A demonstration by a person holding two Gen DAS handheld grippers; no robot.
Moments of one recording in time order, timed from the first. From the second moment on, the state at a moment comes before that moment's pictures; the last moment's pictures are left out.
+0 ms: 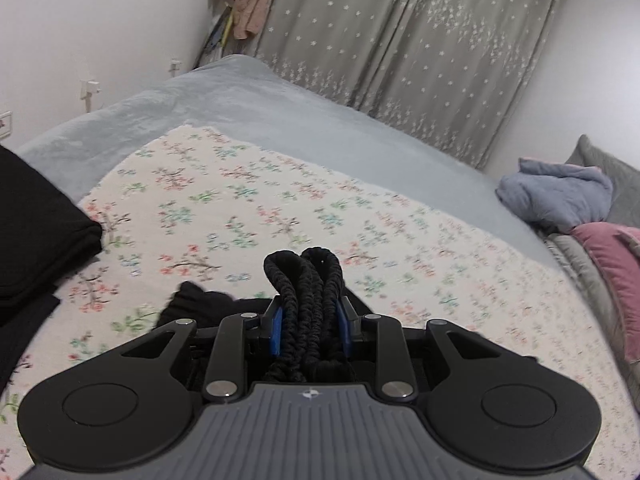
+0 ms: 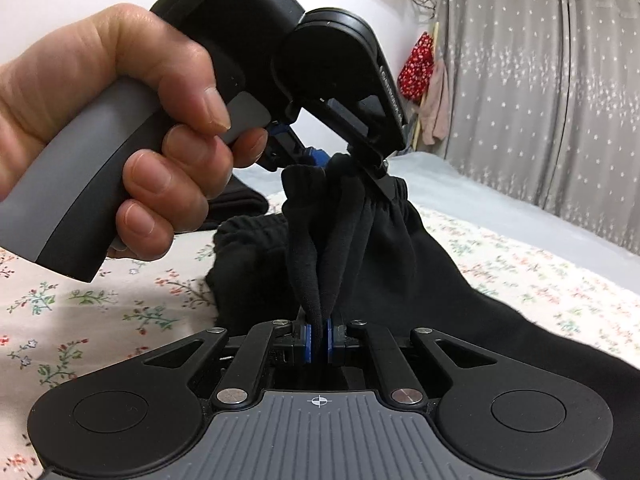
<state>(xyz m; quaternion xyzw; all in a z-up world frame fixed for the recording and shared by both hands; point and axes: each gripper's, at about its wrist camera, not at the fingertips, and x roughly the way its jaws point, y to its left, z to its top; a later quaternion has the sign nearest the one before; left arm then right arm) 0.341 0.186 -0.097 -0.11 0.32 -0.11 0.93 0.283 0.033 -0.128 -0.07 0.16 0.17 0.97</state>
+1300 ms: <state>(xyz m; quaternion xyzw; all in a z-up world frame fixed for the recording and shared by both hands) 0.320 0.107 -0.156 0.11 0.43 -0.02 0.90 0.197 -0.174 -0.157 0.14 0.31 0.16 0.93</state>
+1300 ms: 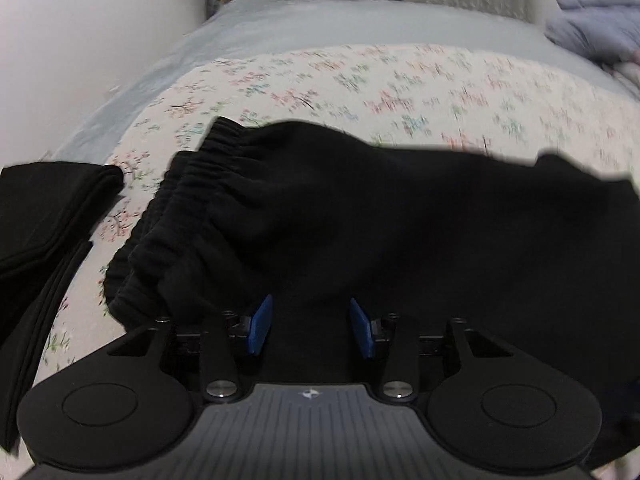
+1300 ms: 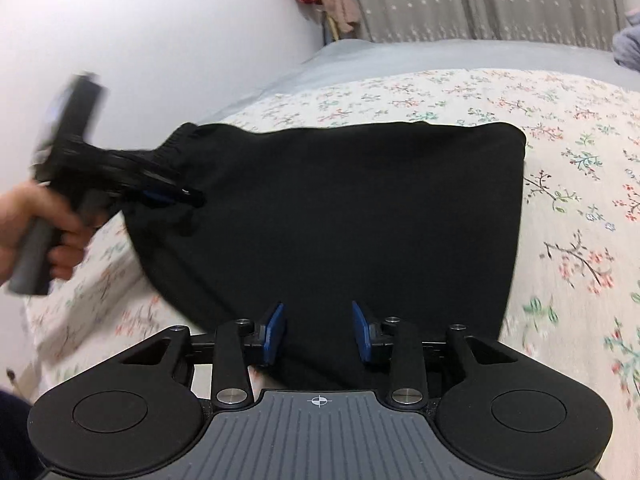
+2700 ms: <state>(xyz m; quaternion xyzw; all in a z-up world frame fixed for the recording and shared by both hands) 0.301 -0.161 -0.177 0.15 0.37 -0.26 0.88 0.160 -0.209 -0.183 0.03 0.31 0.25 0.91</state>
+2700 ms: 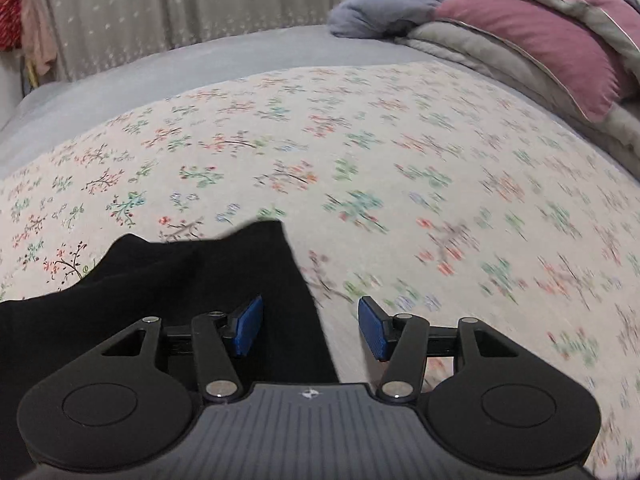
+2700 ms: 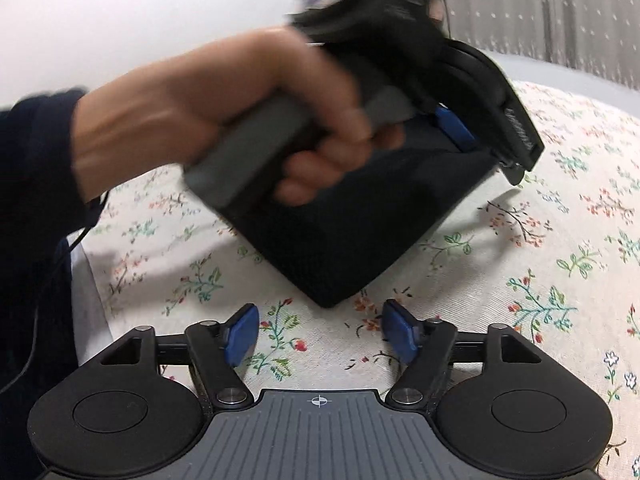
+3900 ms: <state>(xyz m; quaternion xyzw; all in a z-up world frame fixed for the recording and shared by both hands) 0.262 -0.090 -0.123 0.06 0.38 -0.24 0.89 0.183 -0.298 -0.223 0.49 0.29 0.21 0.80</state>
